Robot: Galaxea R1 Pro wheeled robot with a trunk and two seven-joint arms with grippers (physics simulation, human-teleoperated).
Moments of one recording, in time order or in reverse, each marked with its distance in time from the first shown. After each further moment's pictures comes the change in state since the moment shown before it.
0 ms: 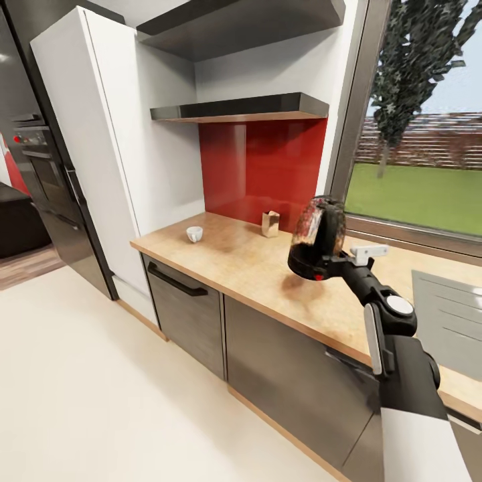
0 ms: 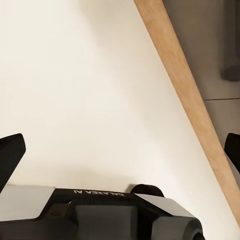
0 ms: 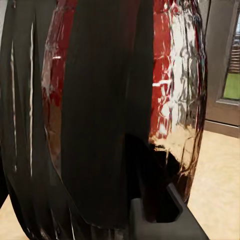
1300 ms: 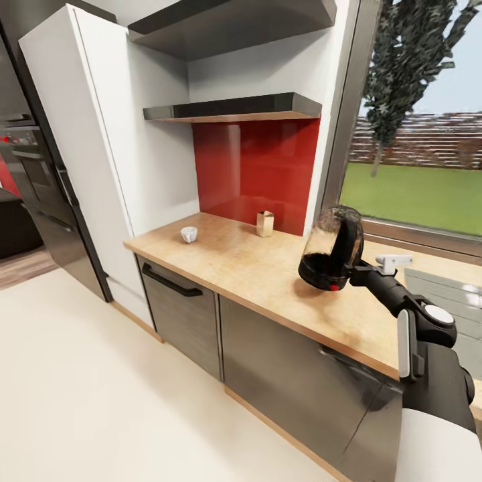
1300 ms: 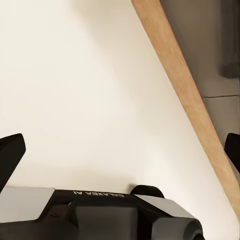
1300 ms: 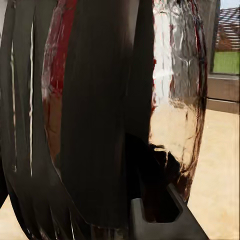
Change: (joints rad) left arm -0.001 0.000 0.000 -0.003 0.000 0.000 0.001; right arm 0.007 -0.029 -0.211 -0.001 0.003 0.060 0.243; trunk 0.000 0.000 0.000
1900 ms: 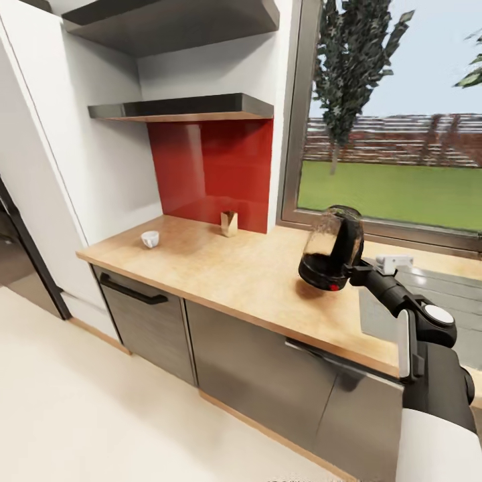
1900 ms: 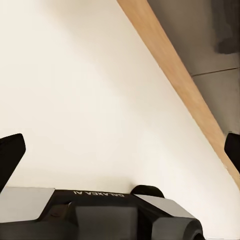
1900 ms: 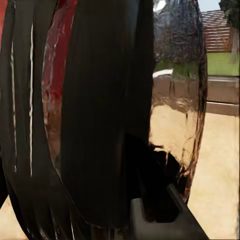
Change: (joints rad) left arm 0.000 0.000 0.000 0.000 0.000 0.000 0.000; right arm 0.000 0.000 0.000 0.000 0.000 -0.002 0.000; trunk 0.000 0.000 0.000
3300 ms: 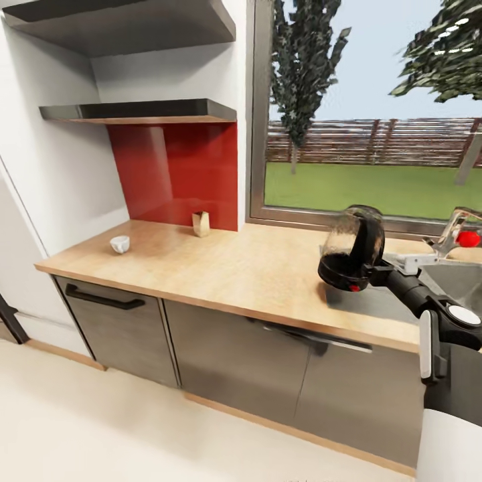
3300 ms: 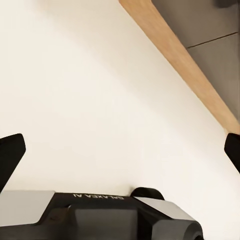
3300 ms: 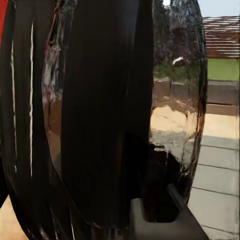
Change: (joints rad) left arm 0.000 0.002 0.001 0.000 0.000 0.000 0.000; right arm 0.000 -0.083 -0.041 0.000 0.008 0.003 -0.001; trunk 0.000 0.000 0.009
